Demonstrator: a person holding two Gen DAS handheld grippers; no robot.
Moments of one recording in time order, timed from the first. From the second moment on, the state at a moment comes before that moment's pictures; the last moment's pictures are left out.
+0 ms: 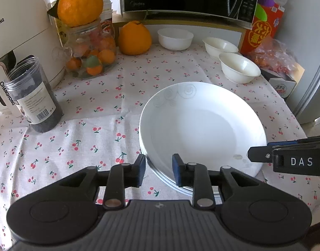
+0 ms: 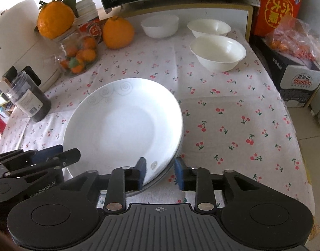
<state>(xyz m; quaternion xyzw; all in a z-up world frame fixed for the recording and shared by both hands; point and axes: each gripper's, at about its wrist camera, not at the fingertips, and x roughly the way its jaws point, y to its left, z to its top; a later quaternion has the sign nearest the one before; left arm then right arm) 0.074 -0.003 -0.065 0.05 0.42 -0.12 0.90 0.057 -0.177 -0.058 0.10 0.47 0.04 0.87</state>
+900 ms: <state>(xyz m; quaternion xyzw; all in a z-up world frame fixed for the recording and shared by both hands) 0.106 -0.001 -0.046 -0.01 0.48 -0.11 0.87 0.089 -0.215 -0.031 0.17 0.44 0.01 0.88</state>
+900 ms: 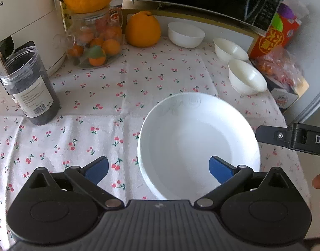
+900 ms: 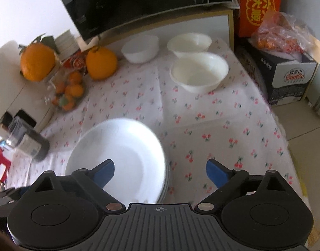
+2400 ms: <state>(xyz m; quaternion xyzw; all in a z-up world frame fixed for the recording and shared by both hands) 0.335 -0.076 -0.065 -0.14 0.39 -0.04 0.91 0.362 -0.261 -0.046 0.21 0.32 0.09 0.92</state>
